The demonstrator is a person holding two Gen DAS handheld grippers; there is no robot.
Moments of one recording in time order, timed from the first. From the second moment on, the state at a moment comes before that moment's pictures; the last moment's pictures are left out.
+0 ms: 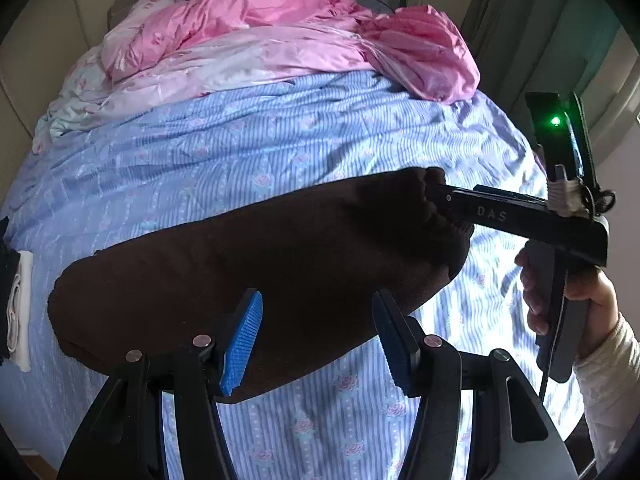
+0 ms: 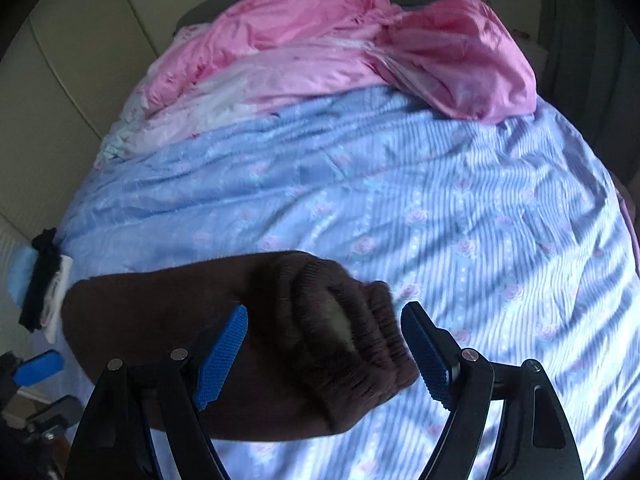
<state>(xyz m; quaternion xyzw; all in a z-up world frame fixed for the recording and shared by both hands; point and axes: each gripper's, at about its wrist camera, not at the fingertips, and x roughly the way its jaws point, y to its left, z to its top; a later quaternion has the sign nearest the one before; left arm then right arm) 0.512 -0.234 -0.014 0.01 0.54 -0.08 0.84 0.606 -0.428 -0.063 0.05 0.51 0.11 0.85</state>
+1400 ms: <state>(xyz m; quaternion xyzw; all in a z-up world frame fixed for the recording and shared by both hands) 0.574 -0.237 -0.069 -0.05 0.59 -0.05 0.81 0.628 -0.473 -0.167 0.19 0.59 0.06 0.78</state>
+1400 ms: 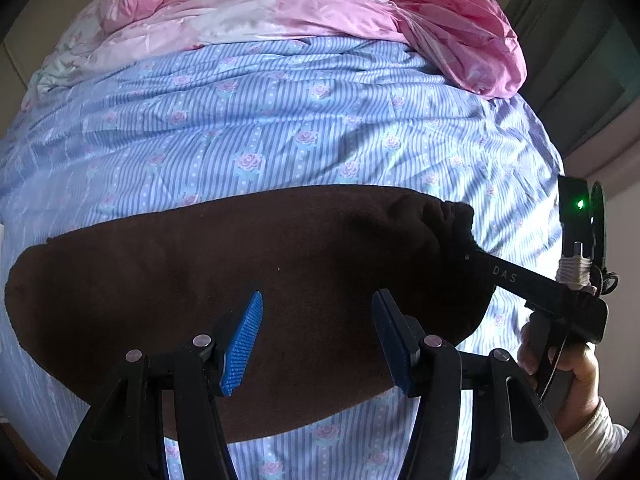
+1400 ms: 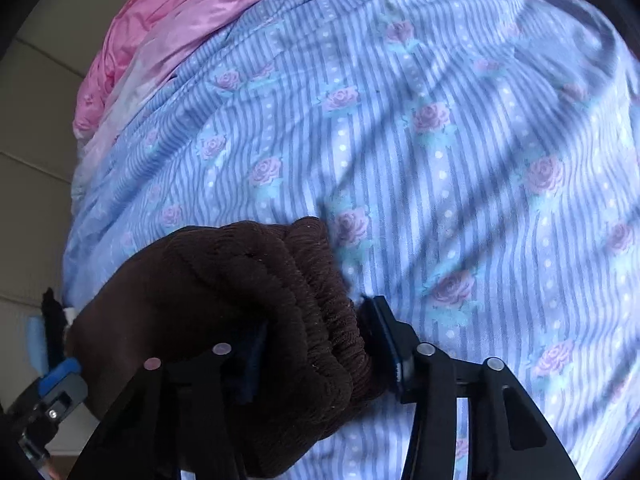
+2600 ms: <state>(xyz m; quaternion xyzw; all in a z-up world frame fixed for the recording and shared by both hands) 0.478 0.011 0.066 -0.03 0.58 -0.01 0.82 0.515 -0.202 0.086 -0.08 0.46 0.05 0.88</state>
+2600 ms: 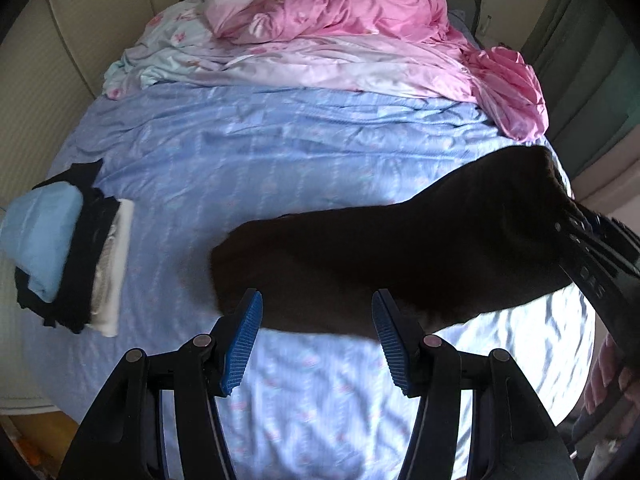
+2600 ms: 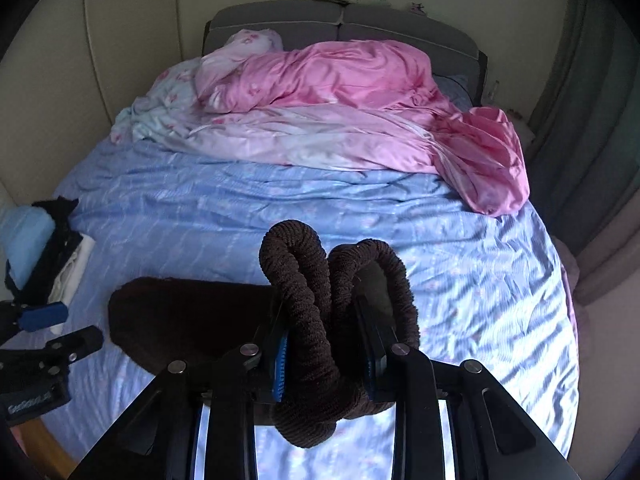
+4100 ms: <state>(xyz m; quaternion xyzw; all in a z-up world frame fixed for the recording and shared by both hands) 0.448 0.225 -0.002 -0.09 0.61 0.05 0.79 0.503 0.090 -0.013 -0.17 0.56 0.17 0.79</state>
